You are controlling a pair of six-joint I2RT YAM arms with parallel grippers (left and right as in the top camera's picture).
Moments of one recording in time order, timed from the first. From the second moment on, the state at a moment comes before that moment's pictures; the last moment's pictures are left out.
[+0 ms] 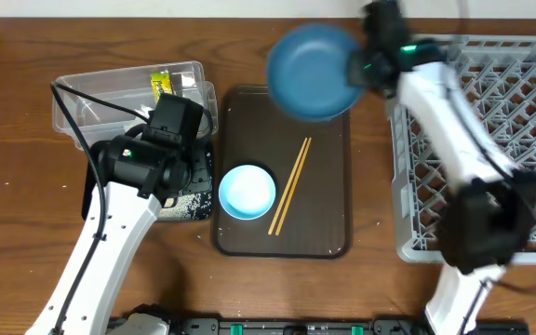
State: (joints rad) left arm -0.29 1.33 1.27 -1.23 -0.14 -0.44; right arm 0.22 1.96 1.84 -0.82 0.09 0.28
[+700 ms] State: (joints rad) left arm -0.29 1.33 1.27 -1.23 -0.14 -0.44; right arm -0.20 1.76 1.85 -0.57 0.91 -0.21
